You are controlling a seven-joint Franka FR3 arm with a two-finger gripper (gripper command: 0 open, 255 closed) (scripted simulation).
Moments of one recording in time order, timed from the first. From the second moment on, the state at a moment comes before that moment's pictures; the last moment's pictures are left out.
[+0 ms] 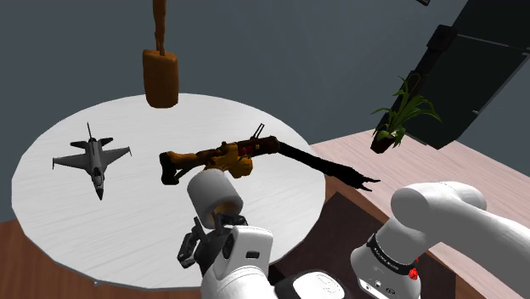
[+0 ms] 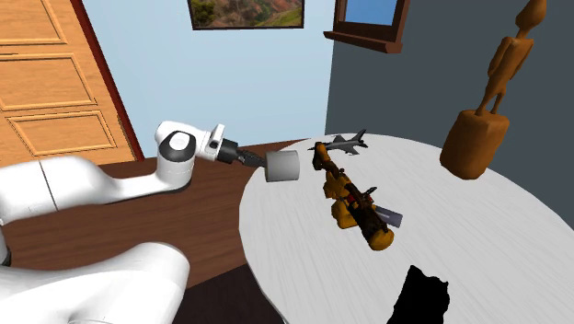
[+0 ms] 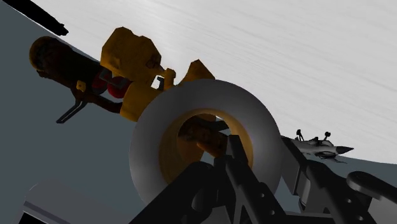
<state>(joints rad) -0.55 -1.39 1.66 -2.26 0.30 2.39 1.02</state>
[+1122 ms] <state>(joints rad) -0.53 -1.33 1.49 -2.23 0.24 2.32 0.92</state>
